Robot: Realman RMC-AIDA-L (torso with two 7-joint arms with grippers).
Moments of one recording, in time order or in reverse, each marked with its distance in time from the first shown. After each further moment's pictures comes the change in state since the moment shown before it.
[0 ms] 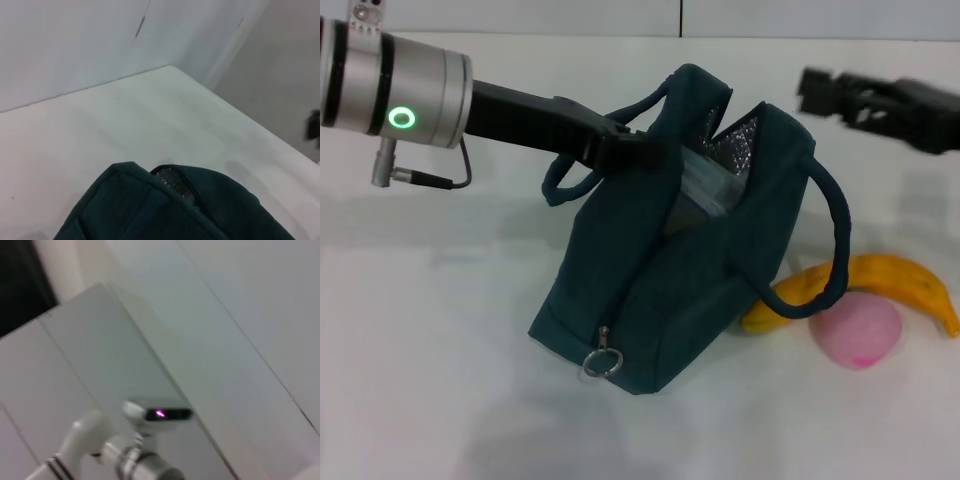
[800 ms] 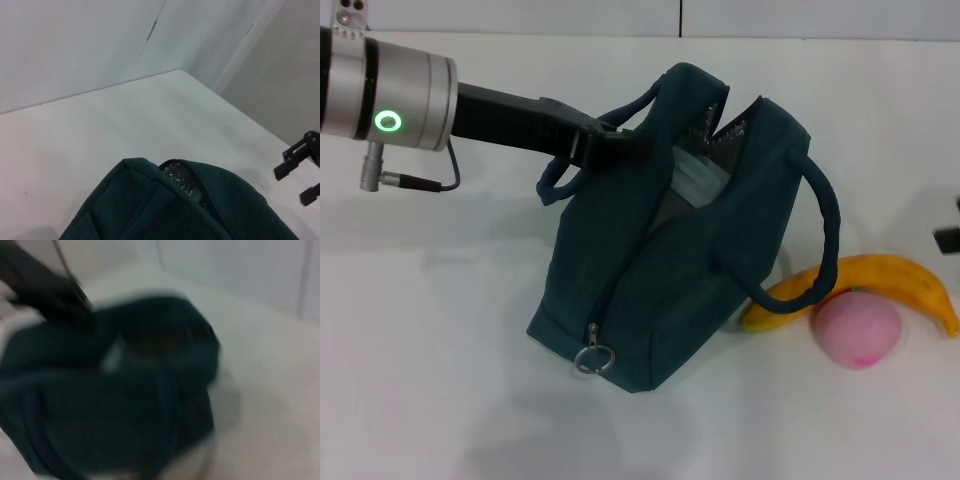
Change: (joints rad) left arm 0.017 0.002 -0.022 0.000 0.001 -0.002 -0.001; right arm -0.197 0.026 0.007 -0.915 -0.778 -0.027 0.440
